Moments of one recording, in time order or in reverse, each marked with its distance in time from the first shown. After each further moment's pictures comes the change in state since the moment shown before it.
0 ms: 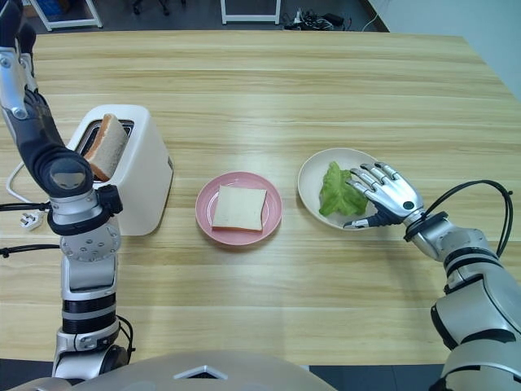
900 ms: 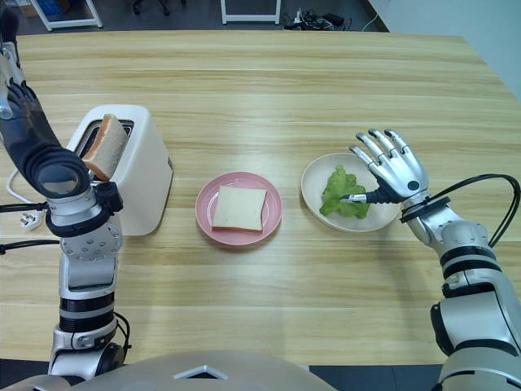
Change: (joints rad) left arm -0.018 0.024 -0.038 -0.032 -0.001 0.006 0.070; right arm 0.084 -0.005 -0.284 -0.225 -0.042 0.015 0.043
